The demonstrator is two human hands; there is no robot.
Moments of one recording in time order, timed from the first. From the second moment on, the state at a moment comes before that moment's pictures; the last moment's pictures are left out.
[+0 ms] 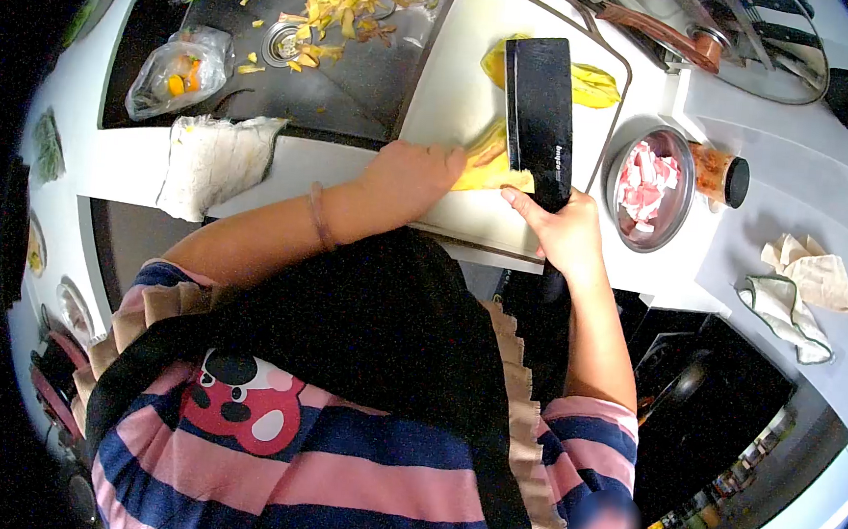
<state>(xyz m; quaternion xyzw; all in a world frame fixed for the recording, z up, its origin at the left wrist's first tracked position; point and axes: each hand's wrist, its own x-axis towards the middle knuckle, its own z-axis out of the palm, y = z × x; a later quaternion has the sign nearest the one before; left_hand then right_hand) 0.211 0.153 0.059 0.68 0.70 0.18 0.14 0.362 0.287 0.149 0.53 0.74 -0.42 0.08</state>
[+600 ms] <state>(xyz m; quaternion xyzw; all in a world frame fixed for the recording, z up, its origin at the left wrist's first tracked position) 0.214 0.154 0.054 0.65 0.72 0.18 0.15 0.345 0.283 0.159 0.52 0.73 -0.42 0.11</state>
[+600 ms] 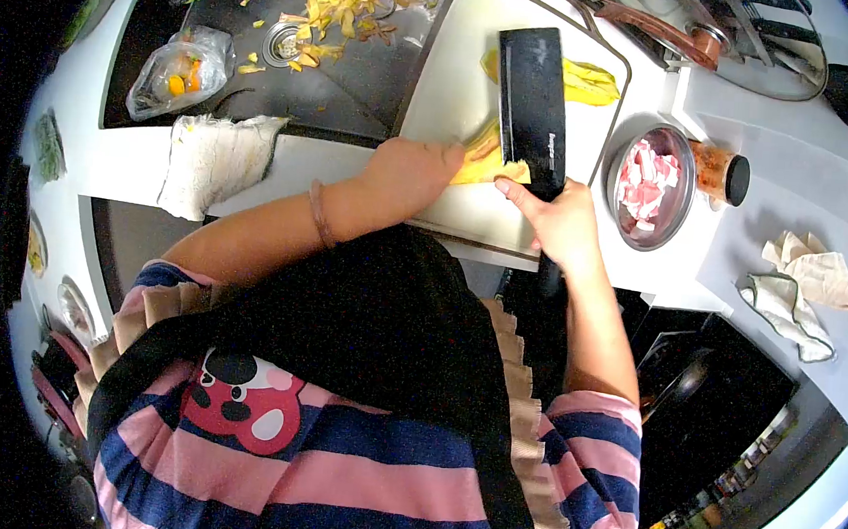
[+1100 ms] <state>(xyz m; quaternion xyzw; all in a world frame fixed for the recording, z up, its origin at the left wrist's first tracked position) 0.217 0.153 0.056 0.66 0.71 0.19 0.14 0.355 0.257 0.137 0.58 0.71 -0.39 0.00</state>
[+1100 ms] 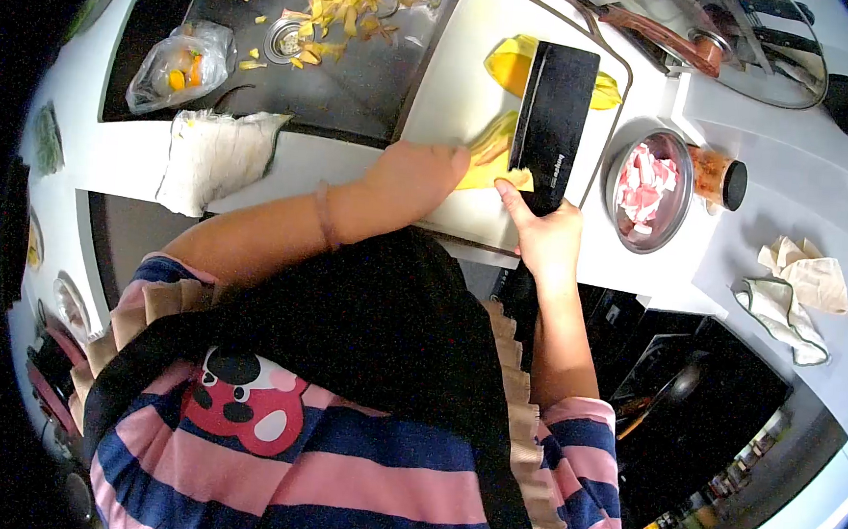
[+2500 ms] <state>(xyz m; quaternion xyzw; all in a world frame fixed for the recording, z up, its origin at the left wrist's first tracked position) 0.213 0.153 0.052 0.66 0.71 0.20 0.14 0.353 0.251 0.127 0.58 0.68 -0.46 -0.03</state>
